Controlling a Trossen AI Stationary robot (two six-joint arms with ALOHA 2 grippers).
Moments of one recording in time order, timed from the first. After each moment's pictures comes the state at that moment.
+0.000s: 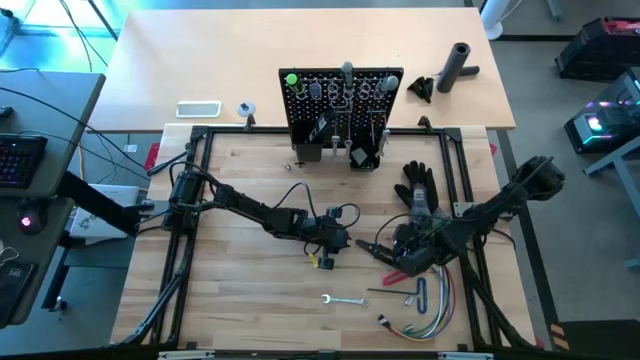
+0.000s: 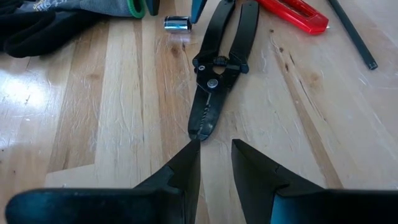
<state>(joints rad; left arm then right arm) -0.14 2.03 1.18 0.18 -0.11 0.17 0.56 1.40 0.59 -0.58 0.48 0.95</state>
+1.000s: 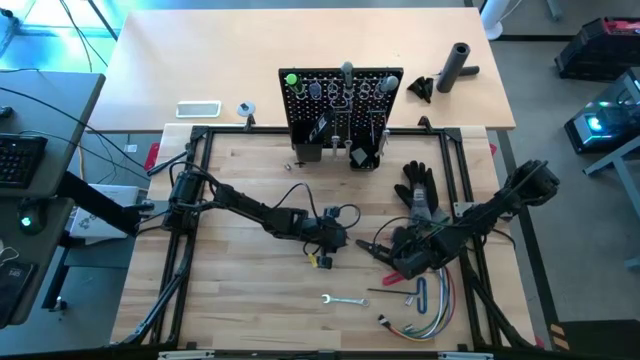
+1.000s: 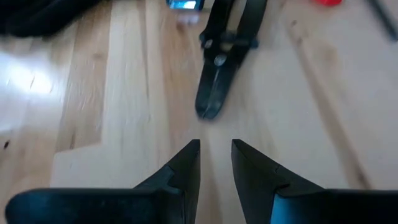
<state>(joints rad) -0.14 2.03 1.18 0.12 -0.15 0.18 0.56 1.48 0.59 -0.55 0.47 0.99</state>
